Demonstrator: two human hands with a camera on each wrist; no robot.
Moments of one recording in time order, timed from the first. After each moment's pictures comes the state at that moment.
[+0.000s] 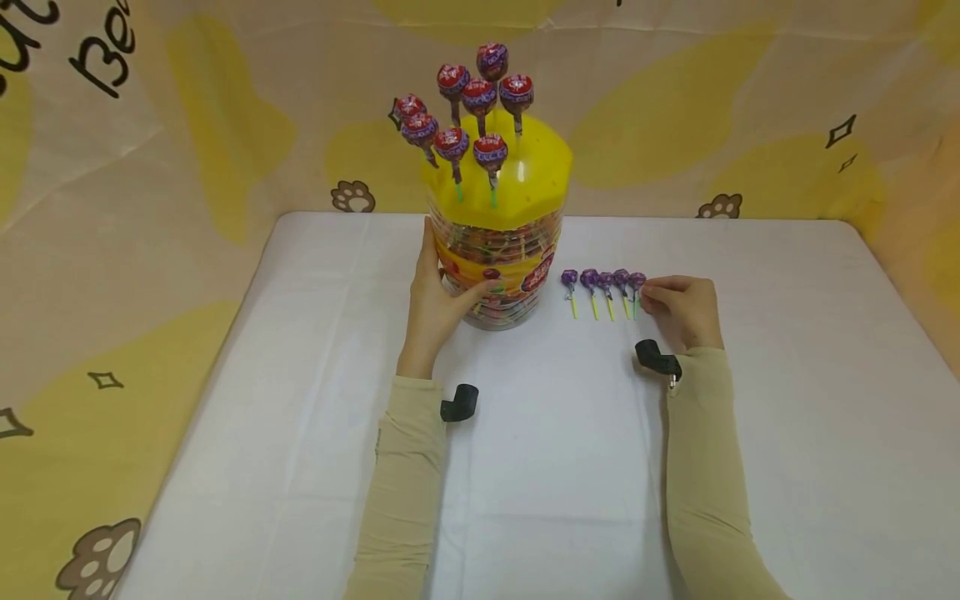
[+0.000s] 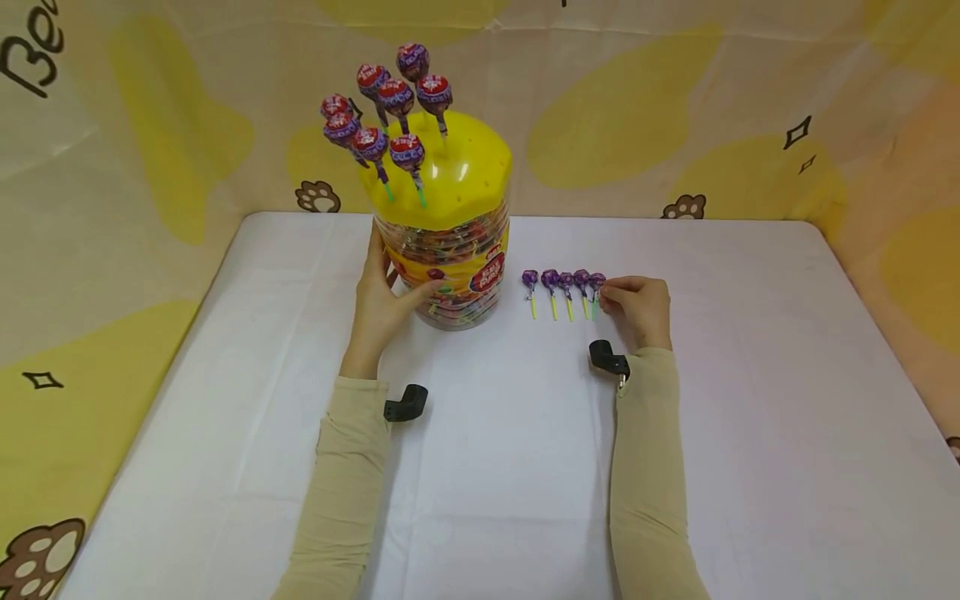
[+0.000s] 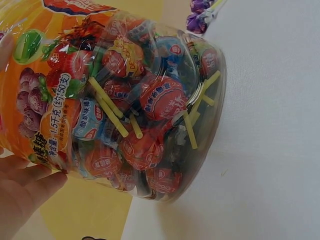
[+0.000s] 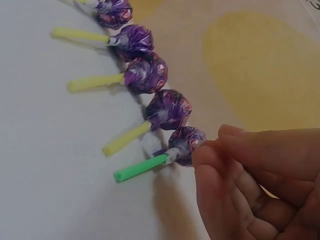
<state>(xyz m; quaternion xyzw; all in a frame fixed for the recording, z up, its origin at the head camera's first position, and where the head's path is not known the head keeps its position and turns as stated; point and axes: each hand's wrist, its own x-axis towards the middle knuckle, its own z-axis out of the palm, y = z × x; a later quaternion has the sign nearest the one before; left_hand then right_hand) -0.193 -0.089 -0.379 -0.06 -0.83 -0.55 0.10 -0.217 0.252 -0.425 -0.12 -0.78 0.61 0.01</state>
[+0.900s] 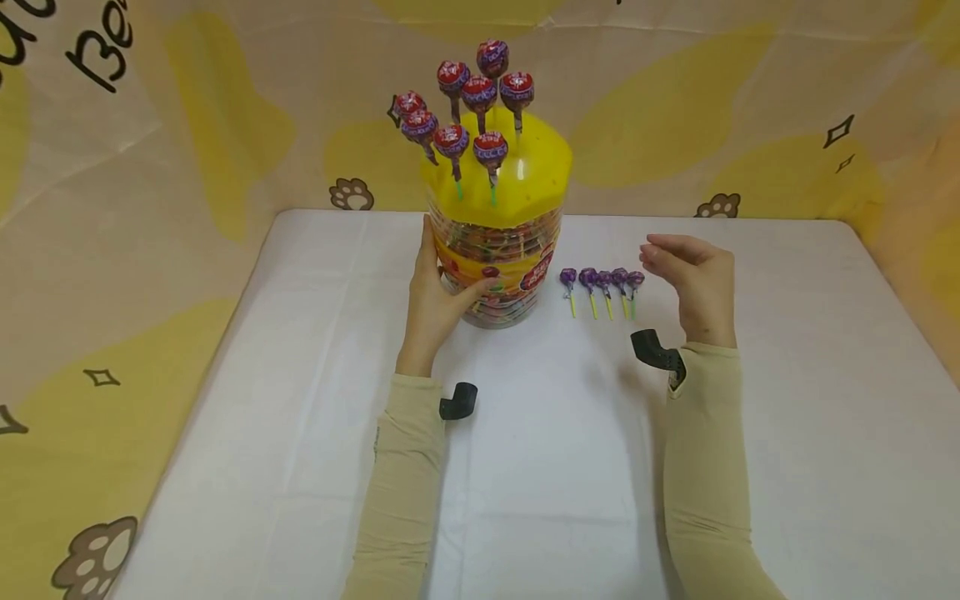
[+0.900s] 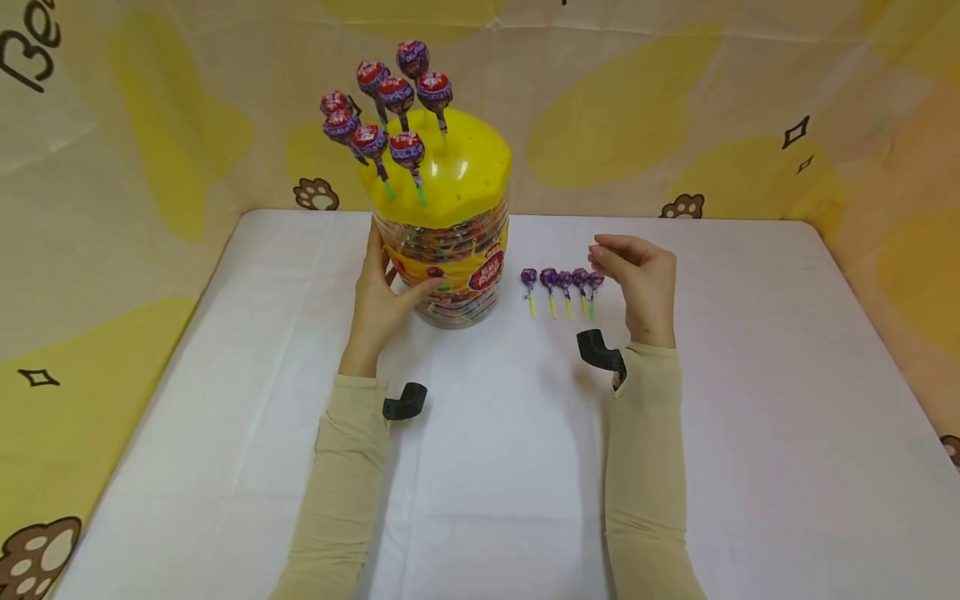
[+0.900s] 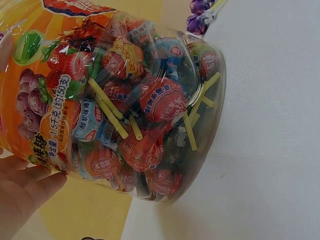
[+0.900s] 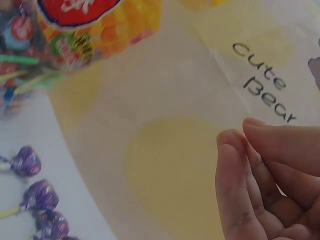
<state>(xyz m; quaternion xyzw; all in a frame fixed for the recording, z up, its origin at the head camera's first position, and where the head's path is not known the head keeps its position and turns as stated) -0.193 -0.089 -0.381 -0.06 -0.82 -0.56 0.10 -0.199 0.216 -0.363 -0.03 -0.65 0.75 0.14</state>
